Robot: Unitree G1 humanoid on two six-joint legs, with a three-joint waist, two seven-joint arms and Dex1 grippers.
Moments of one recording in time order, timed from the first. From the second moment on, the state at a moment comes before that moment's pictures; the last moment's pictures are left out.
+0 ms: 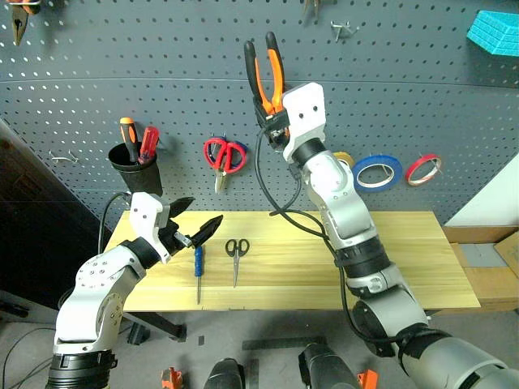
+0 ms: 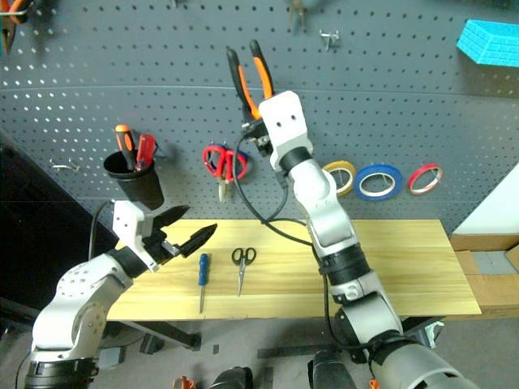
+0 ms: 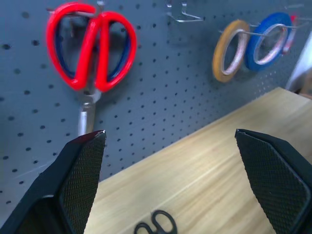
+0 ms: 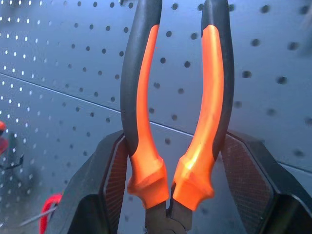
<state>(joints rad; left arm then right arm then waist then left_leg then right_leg) -0.11 0.54 0.23 -0.27 -0.47 0.39 -0.64 -0.97 0.04 0.13 0.39 -0.06 -0.04 0.10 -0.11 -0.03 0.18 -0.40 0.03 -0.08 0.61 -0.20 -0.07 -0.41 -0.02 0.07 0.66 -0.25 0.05</state>
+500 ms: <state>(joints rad) -0.14 0.52 0.21 -0.31 -0.46 0.41 -0.58 -1.16 -0.04 0.12 1.08 -0.20 -0.52 -0.10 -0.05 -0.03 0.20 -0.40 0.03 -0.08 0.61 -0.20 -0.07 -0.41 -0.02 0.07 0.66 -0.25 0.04</state>
